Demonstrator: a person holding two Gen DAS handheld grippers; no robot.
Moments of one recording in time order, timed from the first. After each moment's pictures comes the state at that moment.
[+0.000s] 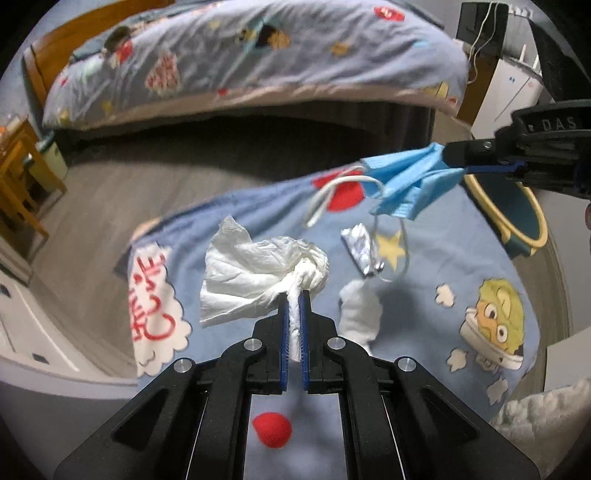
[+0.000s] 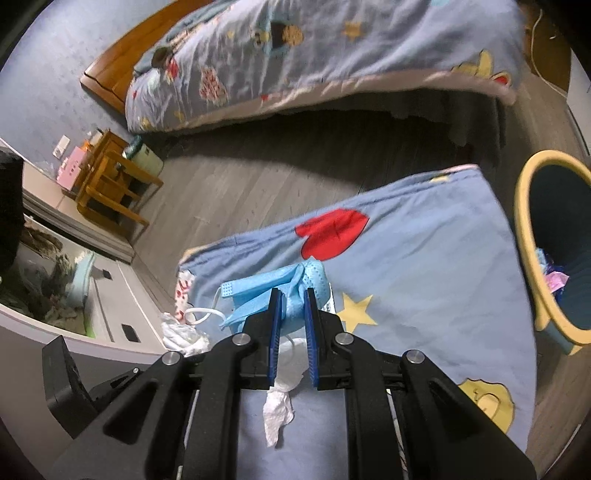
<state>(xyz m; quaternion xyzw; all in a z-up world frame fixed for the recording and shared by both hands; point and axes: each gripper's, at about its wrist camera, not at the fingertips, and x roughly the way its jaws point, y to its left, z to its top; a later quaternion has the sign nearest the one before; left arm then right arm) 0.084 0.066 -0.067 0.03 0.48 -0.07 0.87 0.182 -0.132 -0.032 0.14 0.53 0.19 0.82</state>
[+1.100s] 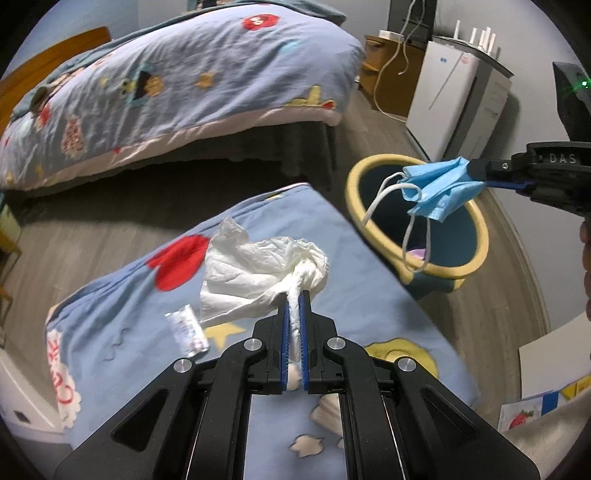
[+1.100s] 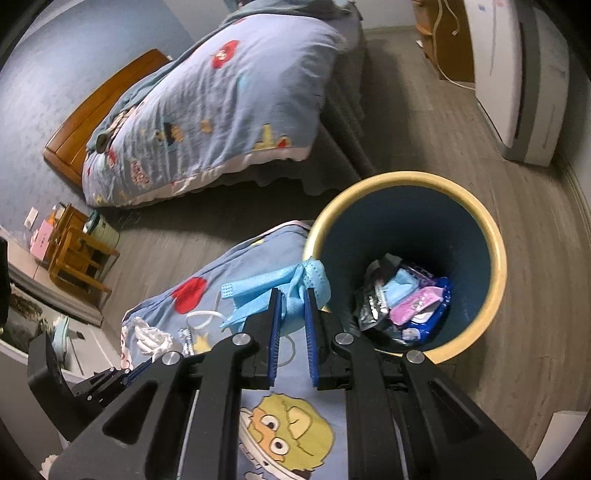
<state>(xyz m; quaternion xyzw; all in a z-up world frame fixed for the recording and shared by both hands) 0.121 -0.123 -0.055 0.06 0.46 -0.17 0.87 0.166 -0.365 -0.022 0.20 0.47 0.08 0.86</state>
